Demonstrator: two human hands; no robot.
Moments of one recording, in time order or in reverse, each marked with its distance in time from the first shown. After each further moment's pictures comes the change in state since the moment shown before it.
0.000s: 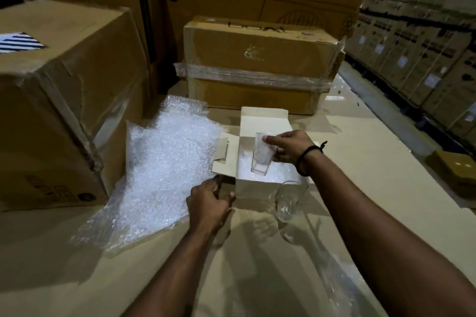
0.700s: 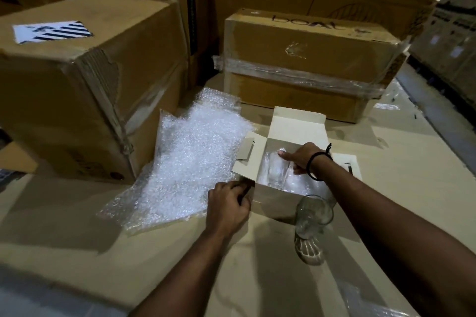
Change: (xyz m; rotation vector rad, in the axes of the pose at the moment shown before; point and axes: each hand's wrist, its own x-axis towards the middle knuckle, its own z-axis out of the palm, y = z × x) left_hand -0.004 0.001 0.015 0.242 0.046 0.165; right_hand 0.082 0.029 0.015 -0.642 -0.115 0.104
